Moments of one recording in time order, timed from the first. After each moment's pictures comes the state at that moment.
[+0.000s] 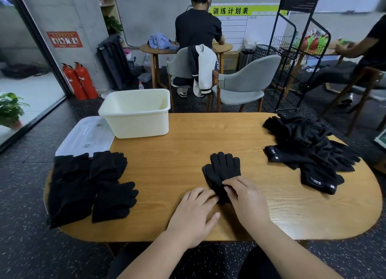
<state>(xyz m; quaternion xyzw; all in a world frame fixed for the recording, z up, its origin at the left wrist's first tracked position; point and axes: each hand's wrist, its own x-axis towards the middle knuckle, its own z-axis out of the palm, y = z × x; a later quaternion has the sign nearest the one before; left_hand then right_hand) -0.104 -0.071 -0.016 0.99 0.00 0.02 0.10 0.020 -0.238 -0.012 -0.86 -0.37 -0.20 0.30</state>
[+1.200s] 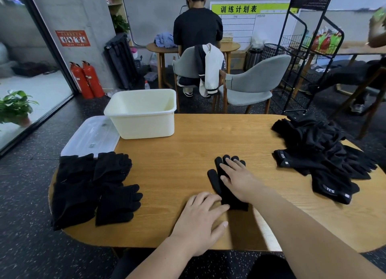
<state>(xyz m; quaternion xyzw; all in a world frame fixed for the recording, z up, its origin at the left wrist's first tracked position) -0.102 -0.070 -0.015 0.99 -0.01 0.04 0.11 0.103 -0.183 0.004 -0.91 -0.39 0.14 0.08</state>
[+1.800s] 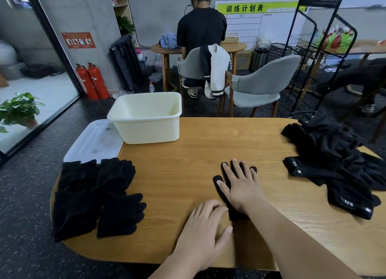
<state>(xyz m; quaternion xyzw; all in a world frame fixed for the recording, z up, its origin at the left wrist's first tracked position) -0.099 -0.066 -0.013 0.97 0.06 0.06 0.23 0.096 -0.154 -0.015 -0.94 -0.33 0.07 0.03</state>
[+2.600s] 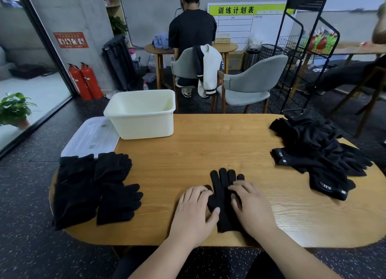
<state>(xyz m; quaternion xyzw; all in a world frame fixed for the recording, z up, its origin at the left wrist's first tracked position) -0.103 -0.069 -0.016 0.97 0.12 0.12 0.19 0.030 -0.239 -0.031 -0.90 -0.36 -0.08 0.24</state>
